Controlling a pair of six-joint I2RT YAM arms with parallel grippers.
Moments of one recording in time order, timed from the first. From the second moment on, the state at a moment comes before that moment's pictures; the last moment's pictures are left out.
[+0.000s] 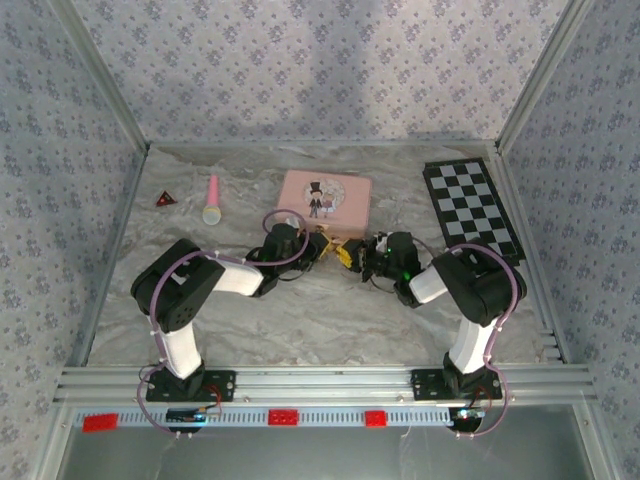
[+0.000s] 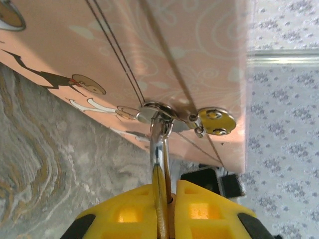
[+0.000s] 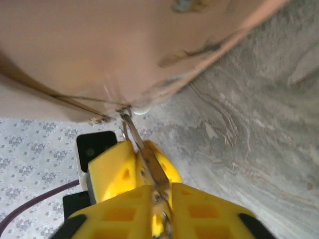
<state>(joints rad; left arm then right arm) -0.71 1.80 0.72 0.68 0.17 -1.44 0.47 1.79 0.47 1.01 -0.50 1.70</state>
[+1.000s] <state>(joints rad) -0.66 1.76 0.76 0.46 0.28 -1.38 0.51 1.03 0.50 0.19 -0.14 0.81</state>
